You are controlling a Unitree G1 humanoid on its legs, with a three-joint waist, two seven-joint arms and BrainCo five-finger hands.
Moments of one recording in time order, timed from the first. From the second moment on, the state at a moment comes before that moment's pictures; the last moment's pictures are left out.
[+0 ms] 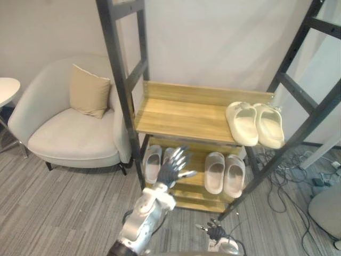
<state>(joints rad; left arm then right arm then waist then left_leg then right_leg) 0.07 0.12 -0.35 0.35 -0.32 -0.12 -0.07 0.05 0.05 -0.03 0.98 0.12 -0.03 -0.08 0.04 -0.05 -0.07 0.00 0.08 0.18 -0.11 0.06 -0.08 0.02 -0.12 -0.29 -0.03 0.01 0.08</state>
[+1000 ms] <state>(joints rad) 0.10 0.11 -0.02 0.97 0.09 -0.07 0.11 0.04 -0.05 -0.02 1.01 0.04 -0.06 -0.07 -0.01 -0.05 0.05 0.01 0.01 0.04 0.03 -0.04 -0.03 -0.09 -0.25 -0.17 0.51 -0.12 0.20</state>
